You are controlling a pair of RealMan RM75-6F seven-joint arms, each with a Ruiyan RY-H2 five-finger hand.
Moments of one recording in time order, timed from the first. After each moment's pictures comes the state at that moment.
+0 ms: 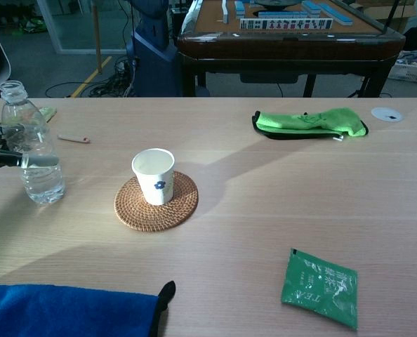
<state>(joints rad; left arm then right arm) -0.46 -1.53 -0.34 -1.43 0.84 0.92 -0.29 0.10 -0.92 0.00 -1.82 -1.37 1.28 -0.09</state>
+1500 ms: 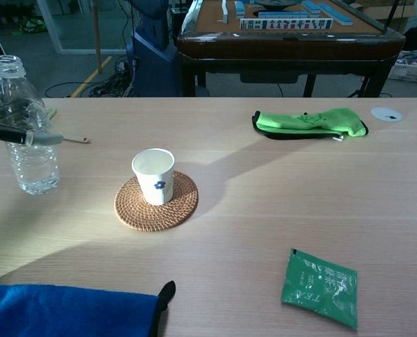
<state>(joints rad) -0.46 -1.59 -0.34 -1.45 1.01 1.16 -0.07 0.09 -0.91 0.00 -1.84 -1.38 1.29 -0.09</state>
